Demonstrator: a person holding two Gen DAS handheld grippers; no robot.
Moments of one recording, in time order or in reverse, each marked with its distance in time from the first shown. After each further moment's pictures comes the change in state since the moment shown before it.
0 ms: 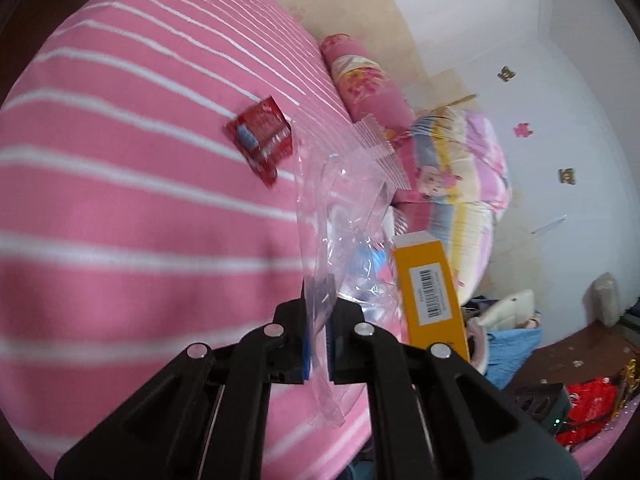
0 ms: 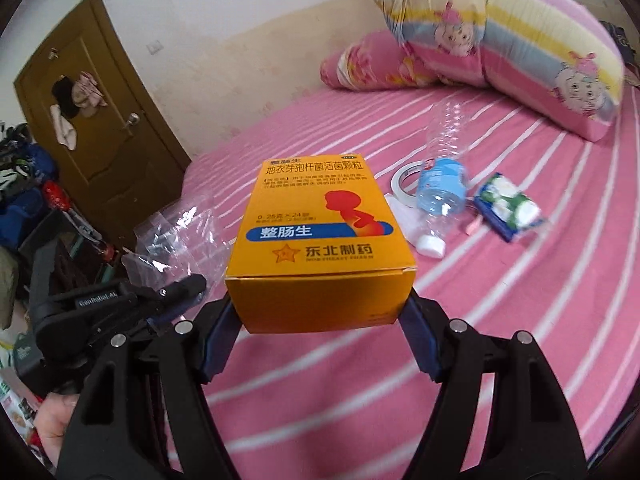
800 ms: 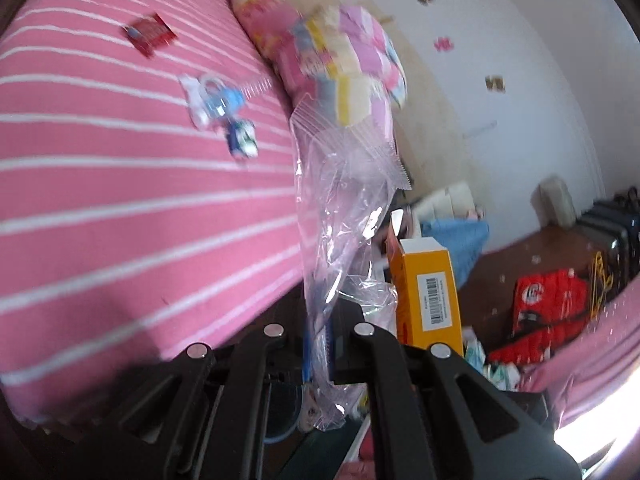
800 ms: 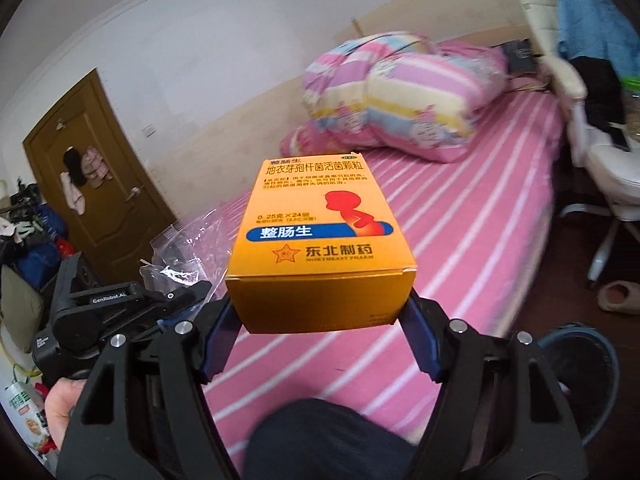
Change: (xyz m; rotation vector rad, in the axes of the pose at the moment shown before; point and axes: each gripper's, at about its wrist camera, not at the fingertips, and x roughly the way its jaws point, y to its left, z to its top) left arm -0.074 -0.143 -0.225 0.180 0.239 -0.182; right arm -0.307 -0.079 -0.098 0.116 -0.233 -0.103
